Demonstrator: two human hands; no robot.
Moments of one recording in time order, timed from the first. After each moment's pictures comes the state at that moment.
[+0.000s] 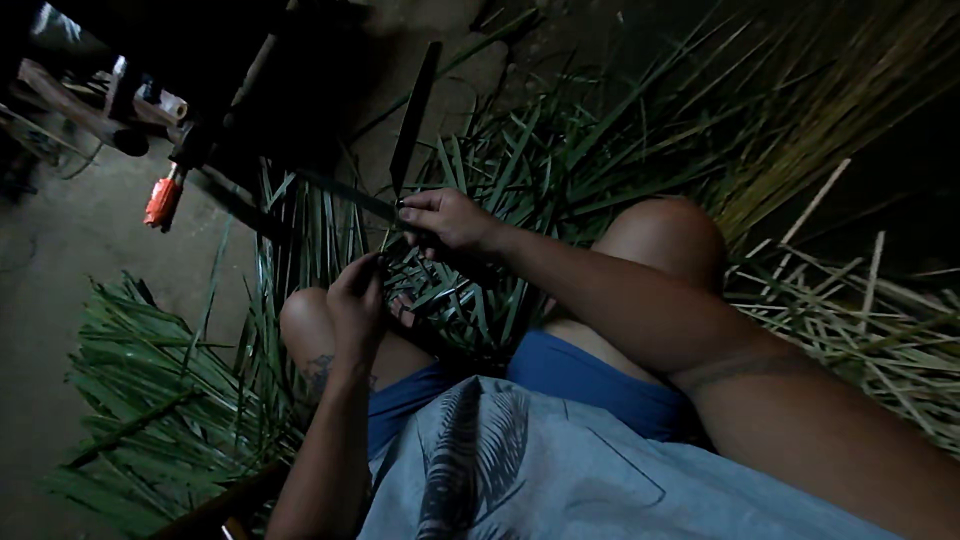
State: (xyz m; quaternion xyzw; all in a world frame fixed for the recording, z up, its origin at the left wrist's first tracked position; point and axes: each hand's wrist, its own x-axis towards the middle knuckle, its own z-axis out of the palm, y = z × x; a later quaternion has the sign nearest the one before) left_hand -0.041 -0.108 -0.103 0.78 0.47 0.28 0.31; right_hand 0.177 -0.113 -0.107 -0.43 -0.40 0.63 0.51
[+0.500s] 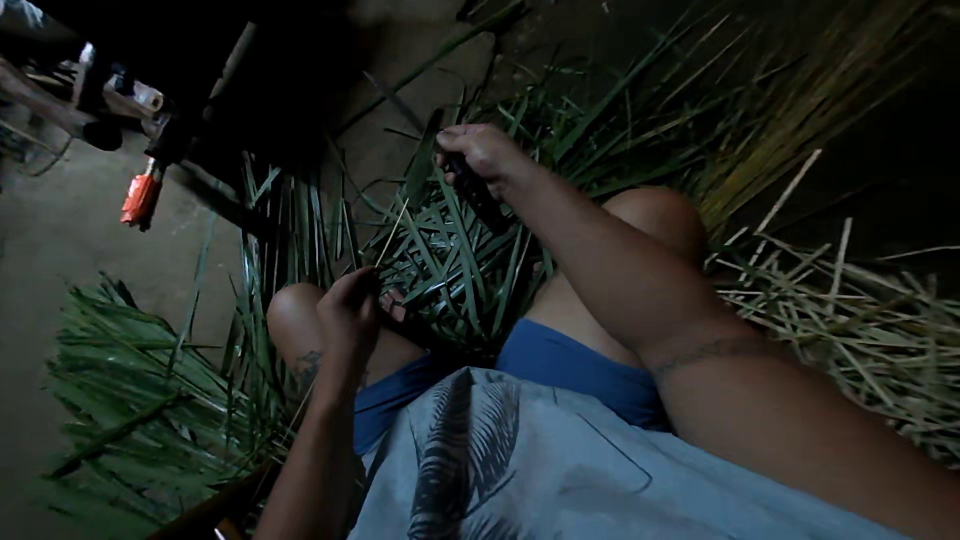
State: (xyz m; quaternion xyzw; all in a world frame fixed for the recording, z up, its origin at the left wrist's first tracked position) left_hand -0.061 -0.120 -0.109 0.81 0.47 0.21 0.28; right_hand 0.246 -0.083 -0.115 -0.56 -0.22 0.58 0.55
